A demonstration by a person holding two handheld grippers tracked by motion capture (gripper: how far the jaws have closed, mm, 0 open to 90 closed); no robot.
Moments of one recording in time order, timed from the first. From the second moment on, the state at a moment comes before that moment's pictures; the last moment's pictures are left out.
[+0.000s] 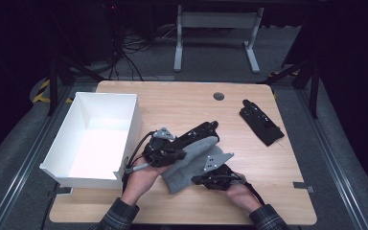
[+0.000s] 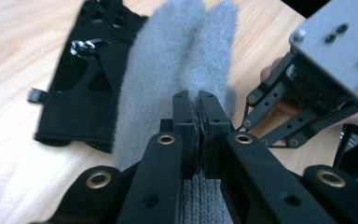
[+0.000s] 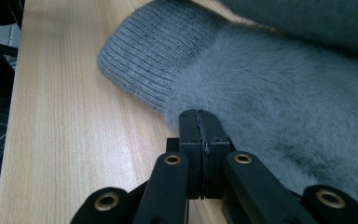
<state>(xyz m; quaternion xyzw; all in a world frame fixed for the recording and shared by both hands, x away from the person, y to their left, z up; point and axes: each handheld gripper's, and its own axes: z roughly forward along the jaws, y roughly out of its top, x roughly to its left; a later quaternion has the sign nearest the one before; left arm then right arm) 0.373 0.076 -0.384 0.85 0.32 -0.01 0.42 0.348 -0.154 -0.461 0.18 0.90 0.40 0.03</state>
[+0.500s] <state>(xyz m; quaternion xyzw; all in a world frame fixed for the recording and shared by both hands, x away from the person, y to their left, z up) 0.364 0.070 -0.393 0.87 0.29 -0.04 0.41 0.337 -0.193 -0.454 0.21 0.89 0.40 0.04</state>
